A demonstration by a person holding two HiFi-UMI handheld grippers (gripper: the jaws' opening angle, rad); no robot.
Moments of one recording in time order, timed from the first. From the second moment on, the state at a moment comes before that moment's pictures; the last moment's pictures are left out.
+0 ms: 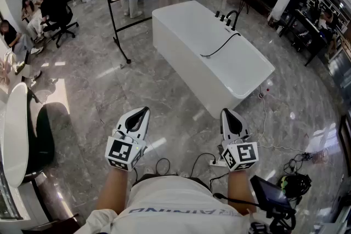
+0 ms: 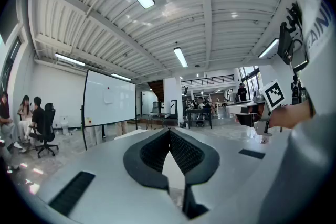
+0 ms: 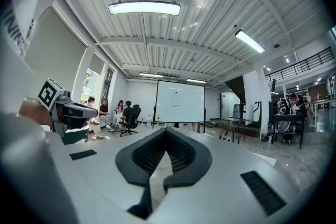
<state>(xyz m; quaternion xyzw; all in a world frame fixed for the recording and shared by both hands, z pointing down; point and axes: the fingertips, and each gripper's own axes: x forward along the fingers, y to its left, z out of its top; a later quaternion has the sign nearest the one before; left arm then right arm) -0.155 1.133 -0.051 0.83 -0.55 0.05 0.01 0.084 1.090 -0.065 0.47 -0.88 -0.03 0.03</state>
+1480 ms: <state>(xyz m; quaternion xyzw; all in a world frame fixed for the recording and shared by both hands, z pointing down) -0.286 1.159 -0.010 0.86 -0.51 0.07 0.01 -0.053 1.119 -0.058 0.50 -0.86 -0.04 0.08</state>
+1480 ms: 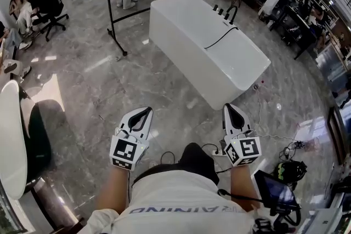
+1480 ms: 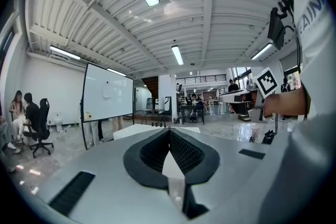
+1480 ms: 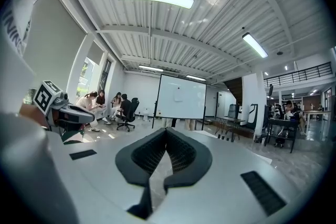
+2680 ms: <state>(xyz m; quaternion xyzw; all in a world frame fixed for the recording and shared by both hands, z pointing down) -0.261 0.920 -0.014 0.84 -0.54 0.07 0.04 -0.031 0.851 -0.034 0.47 -0.88 0.00 0.04</state>
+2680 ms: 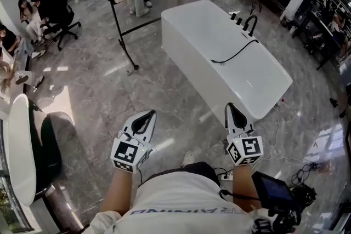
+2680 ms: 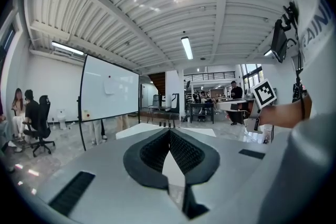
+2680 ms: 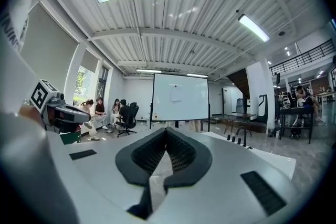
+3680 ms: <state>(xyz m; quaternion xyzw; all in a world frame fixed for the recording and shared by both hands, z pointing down) -0.158 0.678 0.012 0.86 -0.51 0.10 0.05 0.058 0.626 0.011 0.47 -0.88 0.04 0.05</state>
